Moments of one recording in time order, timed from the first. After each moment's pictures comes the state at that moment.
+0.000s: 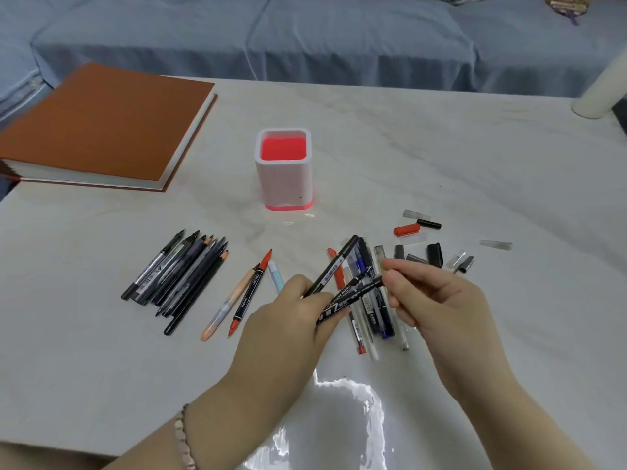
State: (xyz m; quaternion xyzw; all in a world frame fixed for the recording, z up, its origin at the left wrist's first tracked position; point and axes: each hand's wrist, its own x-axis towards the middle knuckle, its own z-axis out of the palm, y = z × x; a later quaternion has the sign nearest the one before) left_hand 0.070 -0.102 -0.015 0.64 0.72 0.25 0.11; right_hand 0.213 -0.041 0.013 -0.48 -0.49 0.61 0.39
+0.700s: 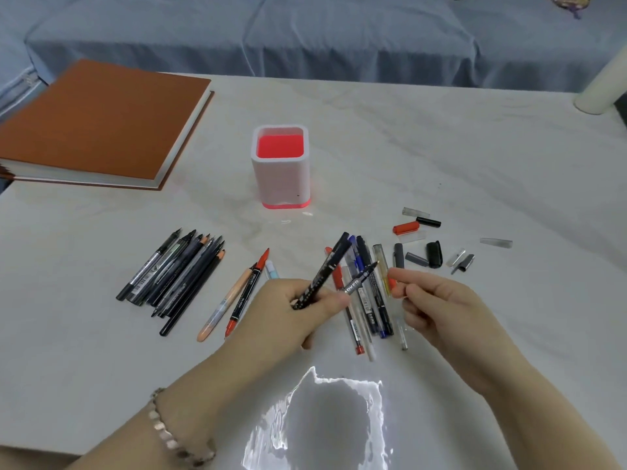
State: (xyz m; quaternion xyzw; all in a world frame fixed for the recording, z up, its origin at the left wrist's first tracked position) left_hand 0.064 -0.087 -0.001 0.39 0.69 0.39 0.47; right_hand 0.234 -0.023 -0.010 -0.52 -0.48 0.65 0.28
